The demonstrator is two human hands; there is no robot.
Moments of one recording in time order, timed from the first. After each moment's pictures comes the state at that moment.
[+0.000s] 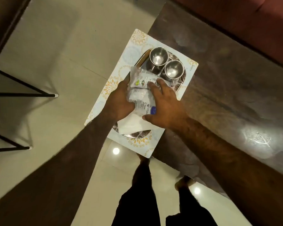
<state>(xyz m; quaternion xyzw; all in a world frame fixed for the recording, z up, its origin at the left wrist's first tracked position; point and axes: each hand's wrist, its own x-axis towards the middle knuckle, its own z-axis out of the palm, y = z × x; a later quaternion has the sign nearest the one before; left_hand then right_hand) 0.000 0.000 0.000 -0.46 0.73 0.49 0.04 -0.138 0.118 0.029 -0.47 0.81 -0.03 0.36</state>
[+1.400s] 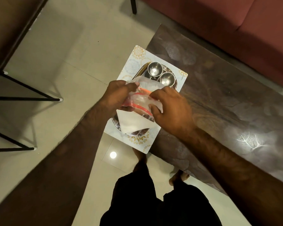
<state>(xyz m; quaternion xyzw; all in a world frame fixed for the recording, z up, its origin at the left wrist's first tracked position) -0.013 -0.017 0.123 -0.57 0.49 0.66 0.00 -0.132 0.133 0.141 -0.51 0.82 -0.14 0.23</state>
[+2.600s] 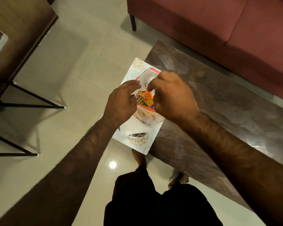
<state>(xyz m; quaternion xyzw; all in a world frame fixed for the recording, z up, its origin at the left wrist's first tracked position) 0.004 0.014 0.163 -0.39 0.84 0.37 -0.09 -0.139 0.113 0.222 -0.59 0.79 -0.12 0.10</state>
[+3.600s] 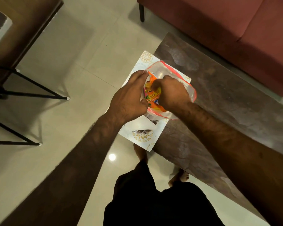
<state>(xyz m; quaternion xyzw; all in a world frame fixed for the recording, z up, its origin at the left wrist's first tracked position) 0.011 0.007 0.171 -0.38 0.86 0.34 0.02 -0.135 0.076 0.170 -0.49 0.82 -0.01 0.30</state>
